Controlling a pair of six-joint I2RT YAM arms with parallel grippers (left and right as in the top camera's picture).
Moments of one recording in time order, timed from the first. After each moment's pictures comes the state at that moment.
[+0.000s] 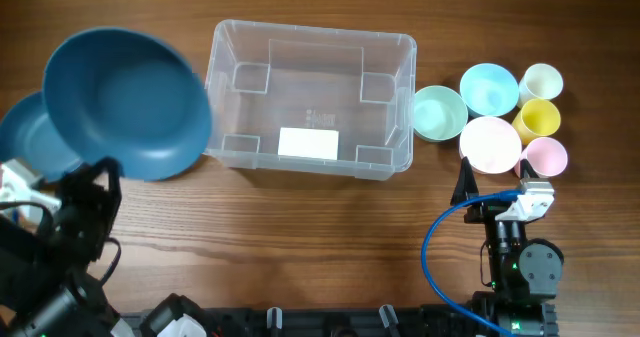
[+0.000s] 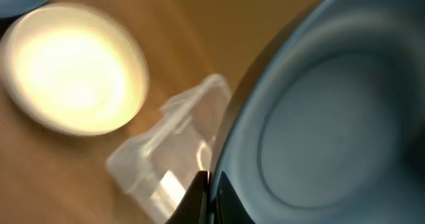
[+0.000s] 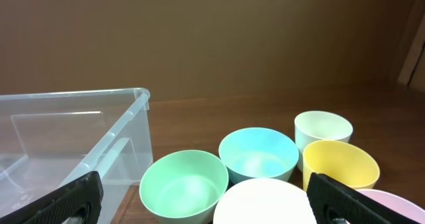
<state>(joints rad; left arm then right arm) 0.75 0.70 1.02 -0.92 0.73 -0.65 -0.06 0.02 0.02 -0.01 -0.05 0.08</state>
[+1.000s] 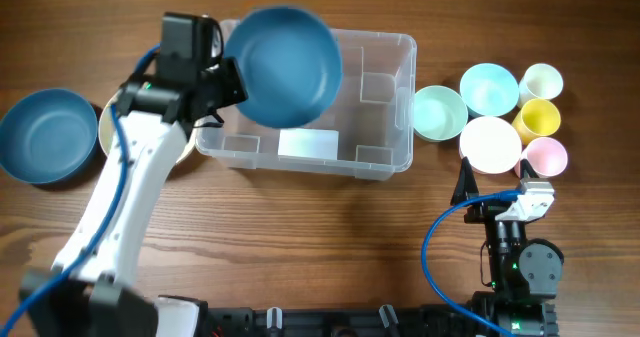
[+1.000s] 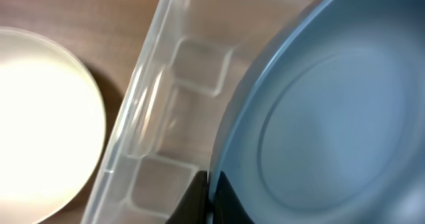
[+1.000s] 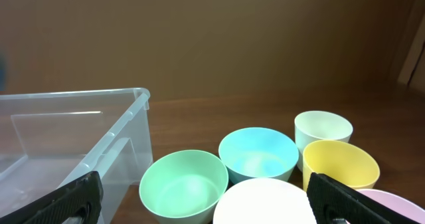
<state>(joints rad) -0.19 1.55 1.37 -0.82 -0.02 -0.41 -0.06 0.02 0.02 -0.01 -0.05 0.08</state>
